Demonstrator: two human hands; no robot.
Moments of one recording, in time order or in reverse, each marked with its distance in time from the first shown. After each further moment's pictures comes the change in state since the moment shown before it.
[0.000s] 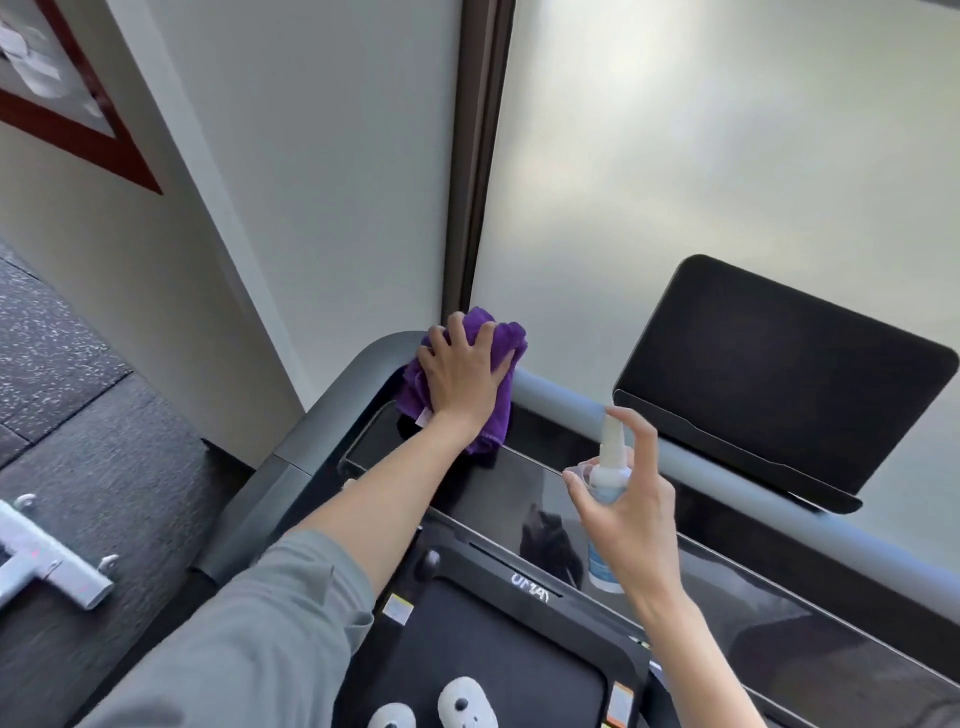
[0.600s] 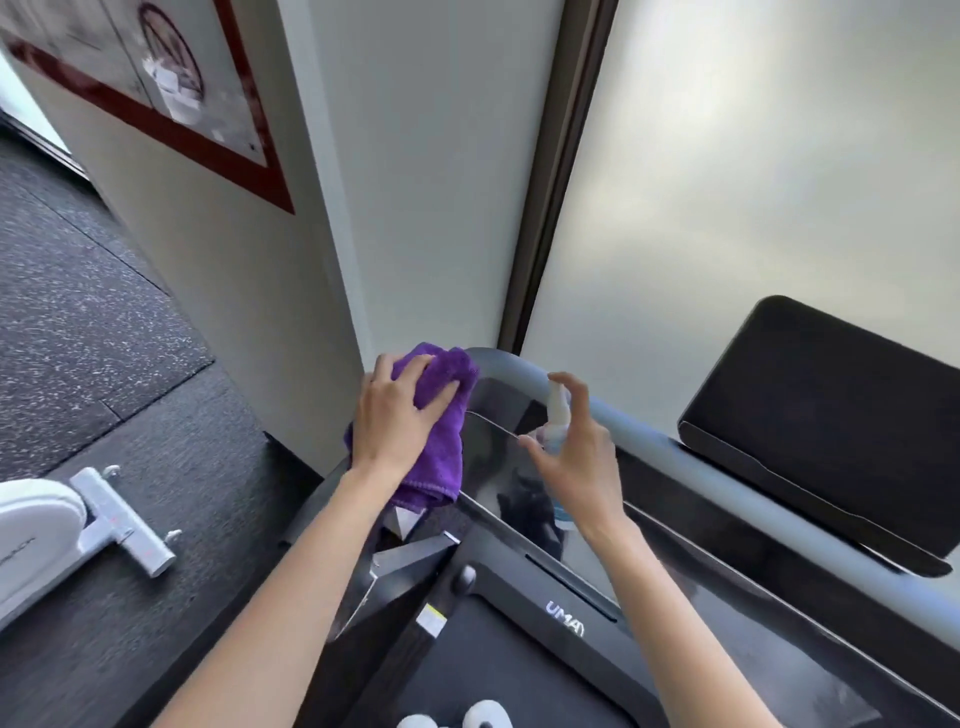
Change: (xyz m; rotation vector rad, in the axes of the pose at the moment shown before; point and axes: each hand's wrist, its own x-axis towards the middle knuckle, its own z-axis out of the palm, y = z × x) left_hand -0.067 -0.123 -0.088 -0.354 0.109 -0.184; right_hand 0.044 -0.045 0.088 -0.111 -0.252 -0.054
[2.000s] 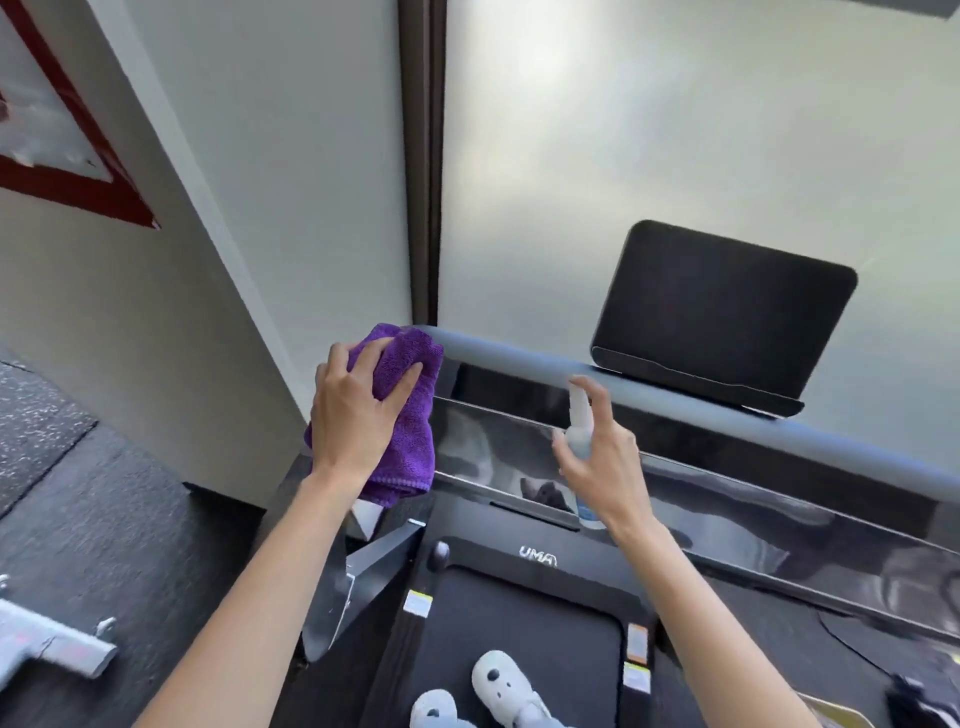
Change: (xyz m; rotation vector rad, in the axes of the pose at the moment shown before) left_hand -0.014 0.029 -0.021 -0.149 -0.095 0.190; right_hand -0.078 0.039 -0.041 -0.110 0.282 0.099
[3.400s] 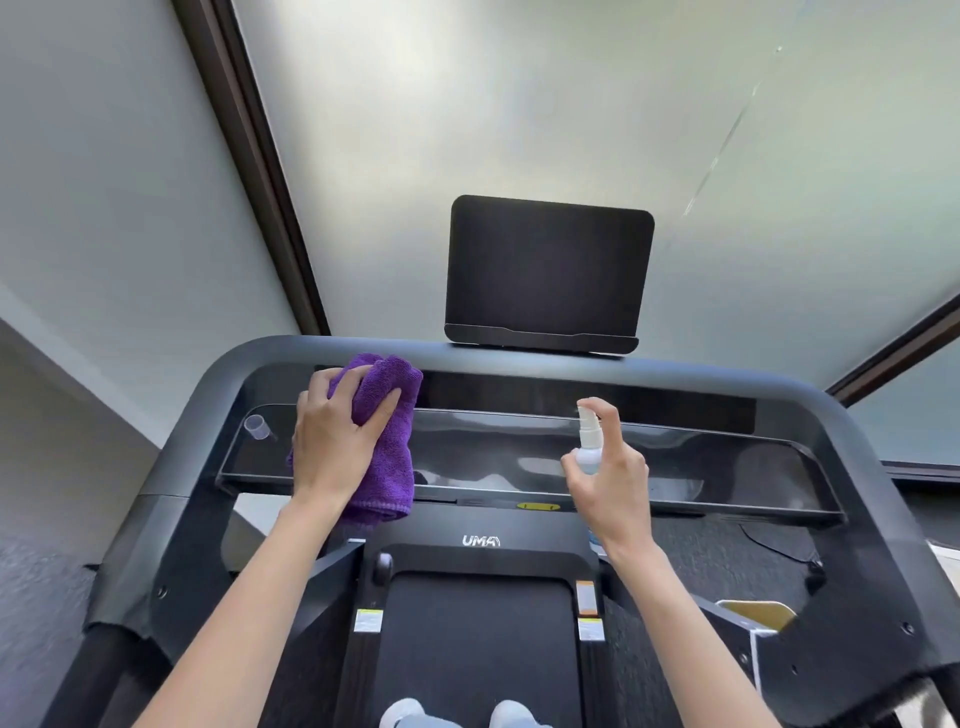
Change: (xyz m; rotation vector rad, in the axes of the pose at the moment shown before) left_hand -0.052 0.087 0.080 -0.057 -0.173 0.091; right_hand -0.082 0.072 -0.107 -0.080 0.278 0.247
